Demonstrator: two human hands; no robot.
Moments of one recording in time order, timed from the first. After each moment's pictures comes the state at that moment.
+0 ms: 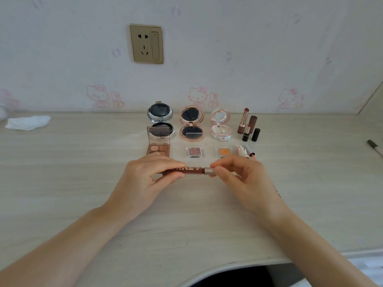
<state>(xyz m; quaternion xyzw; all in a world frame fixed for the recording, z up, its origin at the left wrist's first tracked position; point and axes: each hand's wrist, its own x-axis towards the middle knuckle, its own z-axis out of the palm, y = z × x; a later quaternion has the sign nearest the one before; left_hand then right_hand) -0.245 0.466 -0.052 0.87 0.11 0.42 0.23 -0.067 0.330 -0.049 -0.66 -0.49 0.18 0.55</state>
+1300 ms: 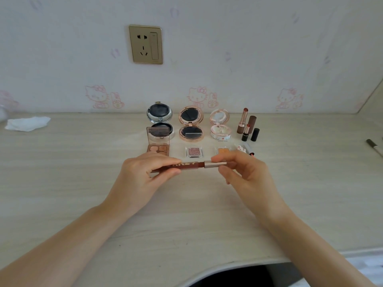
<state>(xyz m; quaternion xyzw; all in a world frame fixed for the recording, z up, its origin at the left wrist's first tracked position) -0.246 0.474 -0.056 0.86 0.14 0.43 0.24 -0.065 0.330 -0.049 -0.62 -0.48 0.18 0.59</state>
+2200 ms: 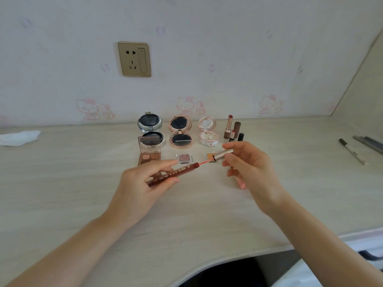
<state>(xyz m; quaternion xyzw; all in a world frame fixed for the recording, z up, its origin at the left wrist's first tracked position) -0.244 0.456 -0.050 0.84 0.17 0.43 0.28 -0.048 0.316 -0.024 -0.59 -0.37 0.23 0.68</state>
